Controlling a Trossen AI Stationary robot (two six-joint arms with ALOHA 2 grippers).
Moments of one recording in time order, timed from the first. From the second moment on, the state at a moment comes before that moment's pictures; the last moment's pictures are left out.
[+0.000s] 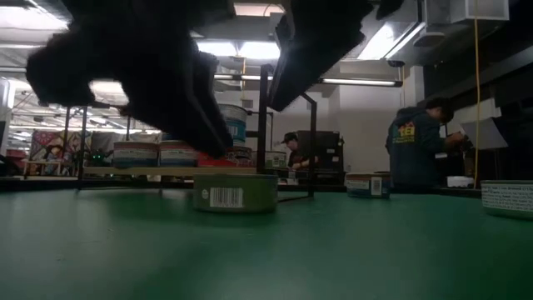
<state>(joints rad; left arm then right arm) -0.49 1.82 1.08 -0.30 -0.55 -0.18 0.42 2.05 1.71 -0.81 0.34 0.17</state>
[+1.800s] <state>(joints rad) -0.46 1.78 1.08 -0.30 -0.47 -0.48 0.47 2.05 1.34 -0.23 0.59 -0.17</state>
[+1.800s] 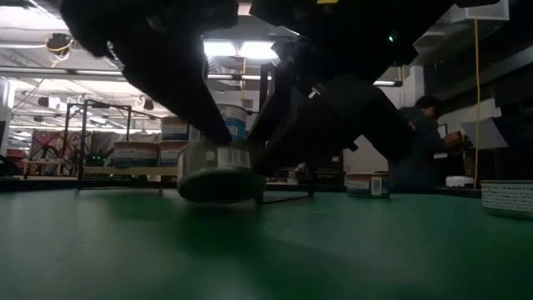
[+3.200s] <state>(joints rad) -0.41 1.73 1.09 -0.20 -0.32 -0.41 0.47 2.05 1.34 -0.19 0.51 -0.07</state>
